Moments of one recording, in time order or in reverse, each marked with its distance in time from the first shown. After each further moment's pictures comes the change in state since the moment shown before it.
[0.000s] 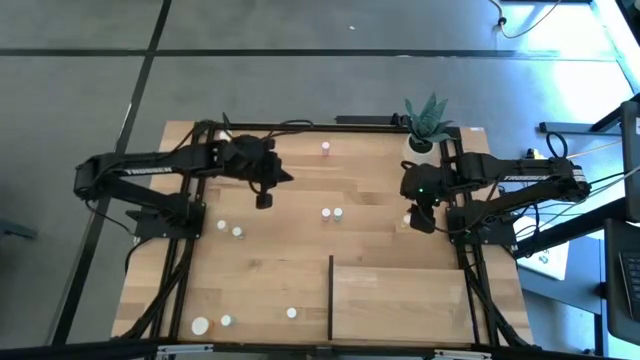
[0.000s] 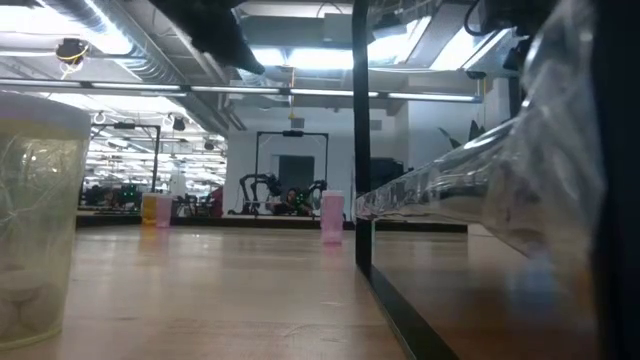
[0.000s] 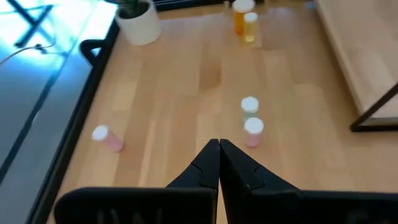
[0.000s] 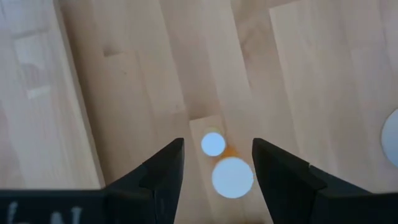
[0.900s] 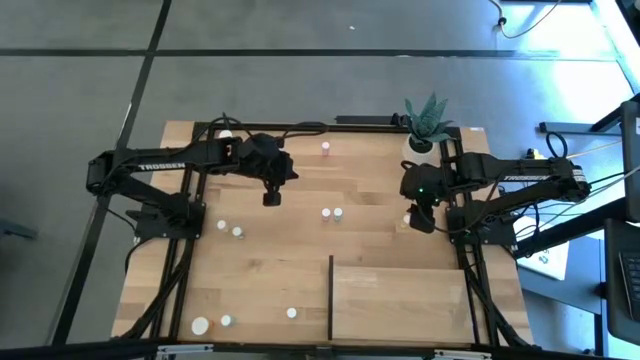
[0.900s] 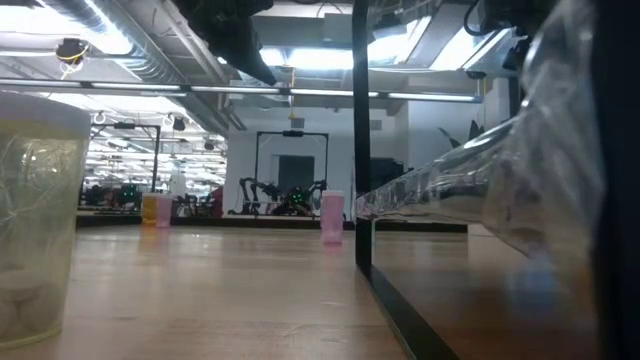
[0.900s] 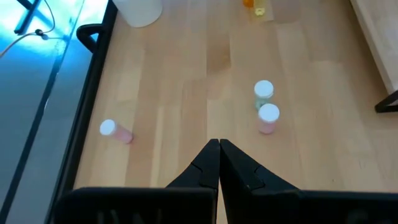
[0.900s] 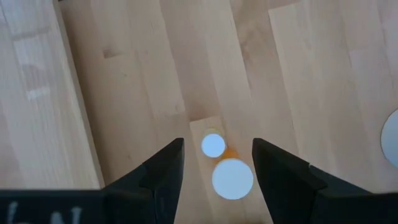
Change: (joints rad) left arm 0.000 0.122 0.110 -0.093 -0.063 0.052; right arm 0.000 0.000 0.000 0.004 -0.003 0.008
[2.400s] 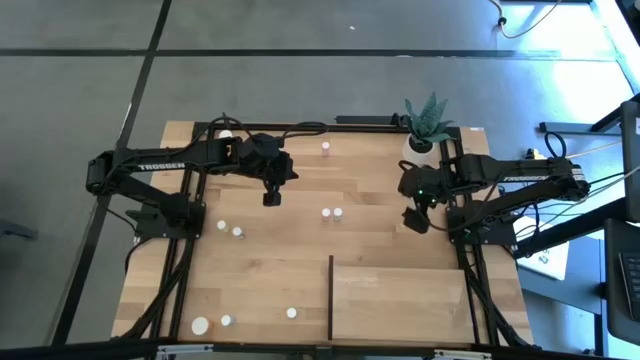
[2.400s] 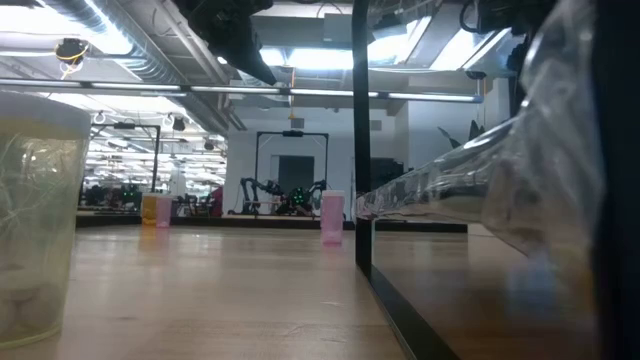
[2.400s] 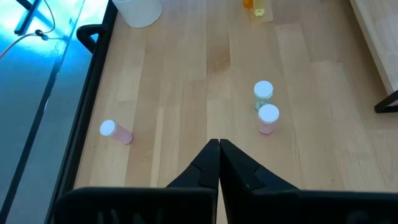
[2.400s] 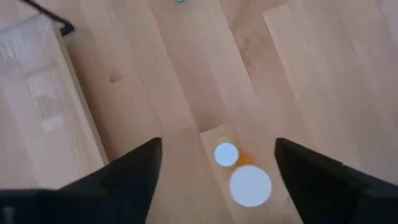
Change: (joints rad) left arm 0.000 -0.001 0.000 0.001 0.000 0.000; right arm 0.022 0.005 0.000 0.039 0.018 0.124
